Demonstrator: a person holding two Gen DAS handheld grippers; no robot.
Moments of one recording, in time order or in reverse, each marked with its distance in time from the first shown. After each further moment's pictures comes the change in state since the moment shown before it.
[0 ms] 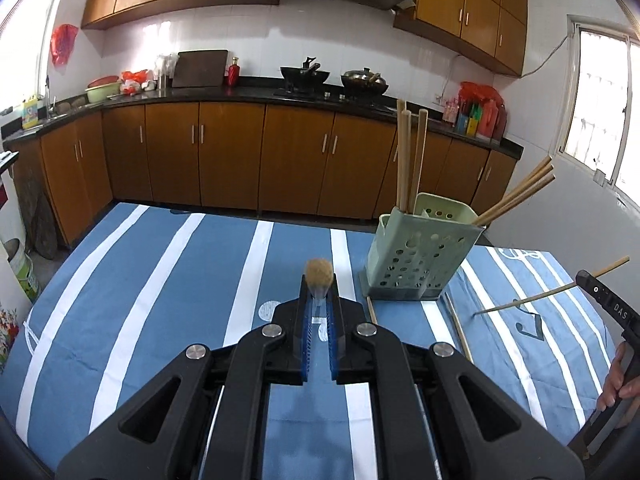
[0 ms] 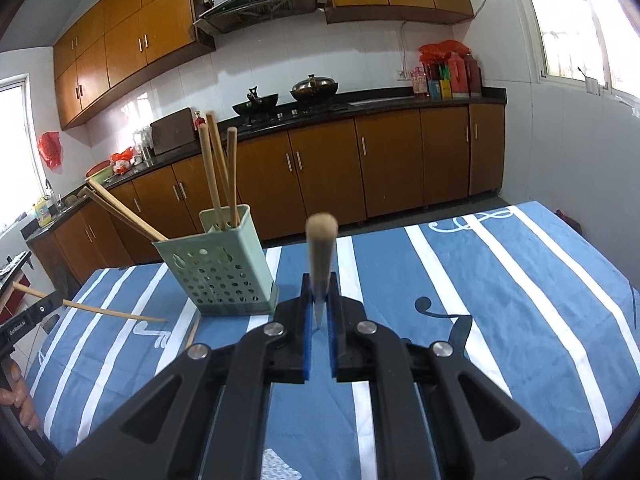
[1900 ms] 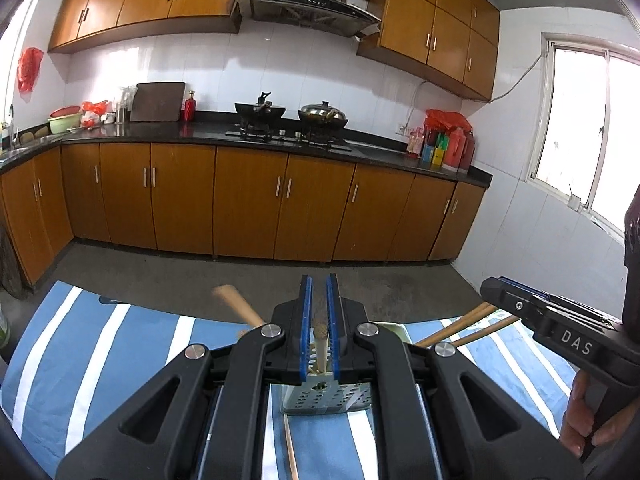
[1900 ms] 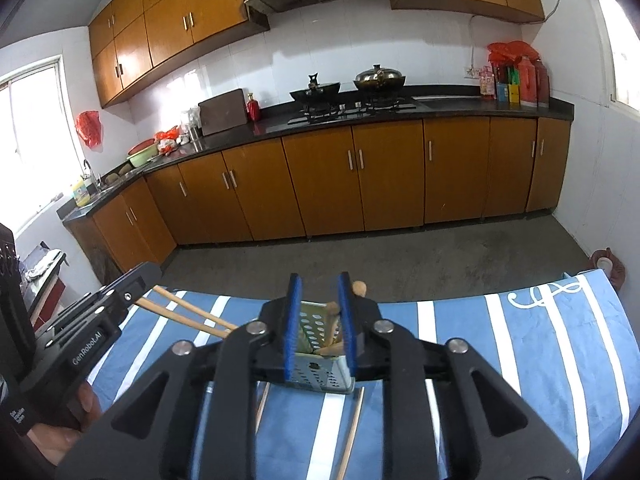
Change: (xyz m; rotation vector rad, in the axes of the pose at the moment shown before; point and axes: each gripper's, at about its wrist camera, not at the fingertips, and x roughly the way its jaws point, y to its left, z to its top) left arm 0.039 -0.074 0.112 0.019 -0.100 -0.123; right arm 0.056 0.084 0.133 -0.091 0.089 0.174
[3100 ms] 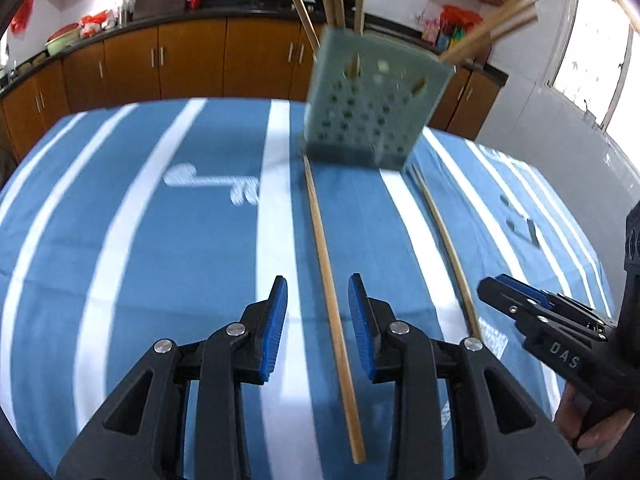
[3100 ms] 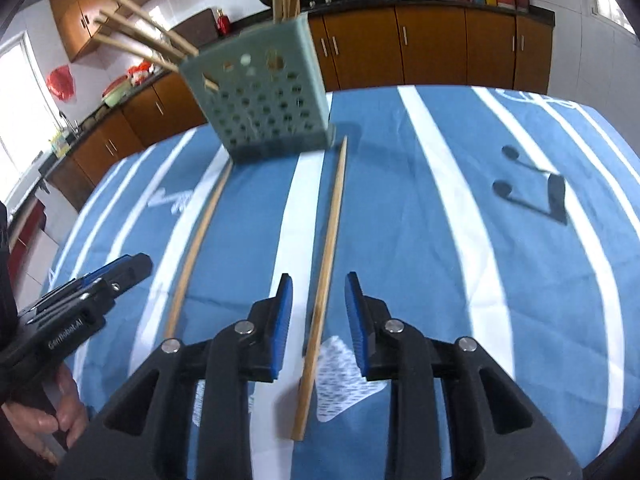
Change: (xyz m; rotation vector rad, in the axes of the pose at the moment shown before) left arm -0.007 0.008 -0.209 -0.009 0.412 0.034; right arm 0.022 -0.013 -0.246 0.085 0.316 -0.059
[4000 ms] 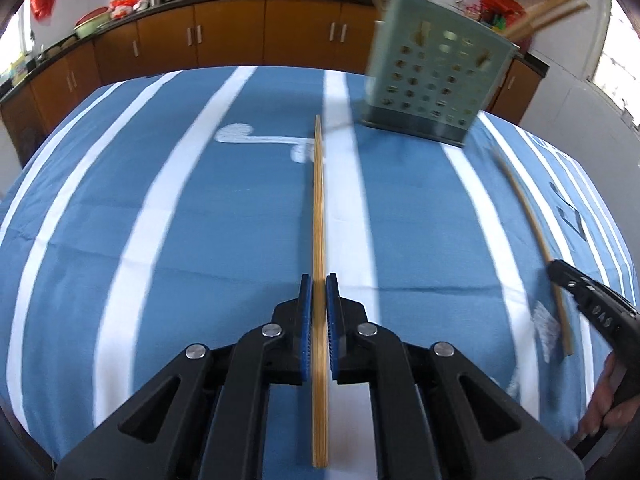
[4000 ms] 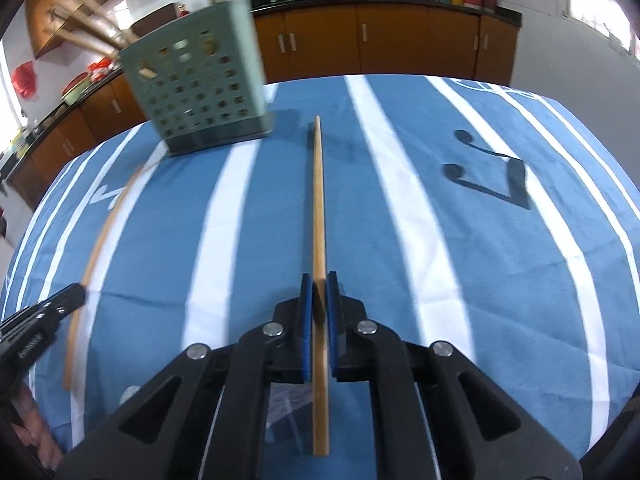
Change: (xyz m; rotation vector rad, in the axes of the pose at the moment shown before) left arm 0.011 0.036 -0.010 -0.057 0.063 0.147; right arm 0.008 -0.038 0.007 0.051 -0.005 -0.171
